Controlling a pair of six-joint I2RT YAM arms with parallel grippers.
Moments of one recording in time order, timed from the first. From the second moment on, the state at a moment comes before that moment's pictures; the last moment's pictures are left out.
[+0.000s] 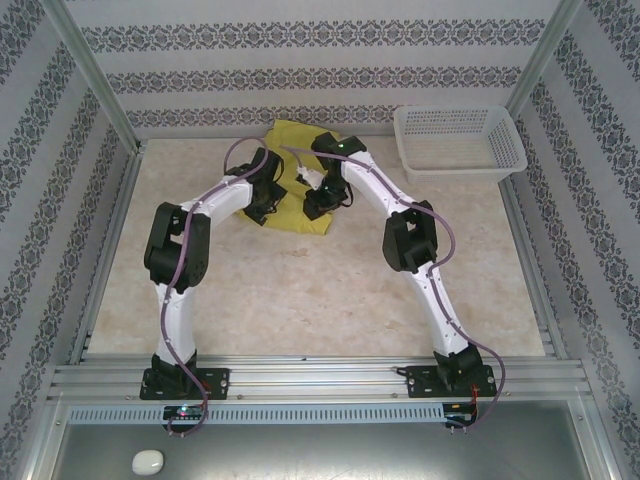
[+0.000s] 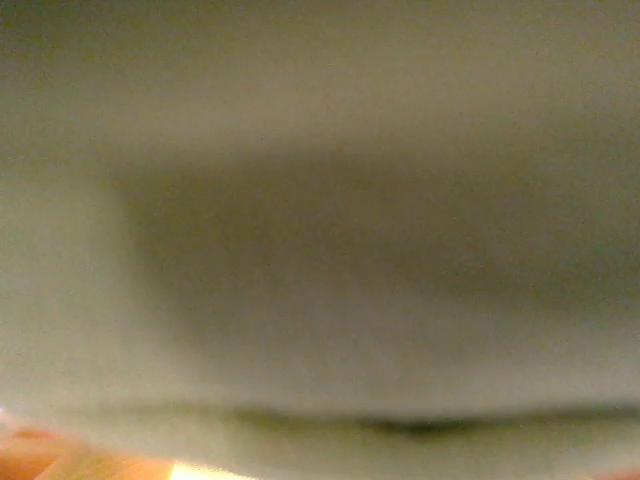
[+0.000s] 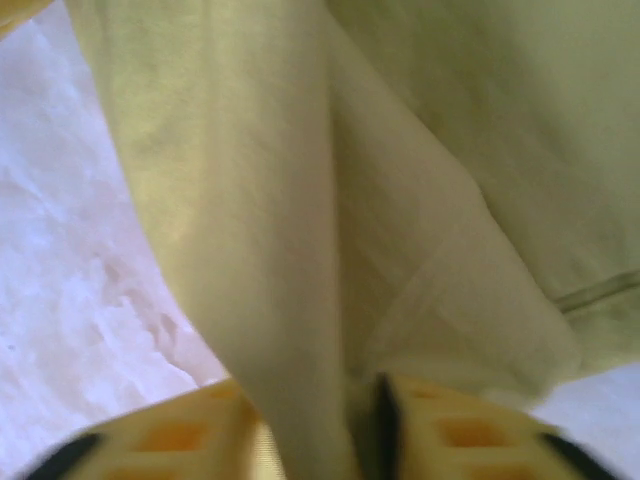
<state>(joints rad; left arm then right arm) -0.31 2.13 1.61 -0.64 -0.06 -1.28 0.48 2.55 2.47 -1.34 -0.34 -0.17</state>
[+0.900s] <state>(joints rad) -0.24 2.11 1.55 -0.58 0.06 -1.26 0.84 2.17 1.64 -0.62 0.45 -0.45</state>
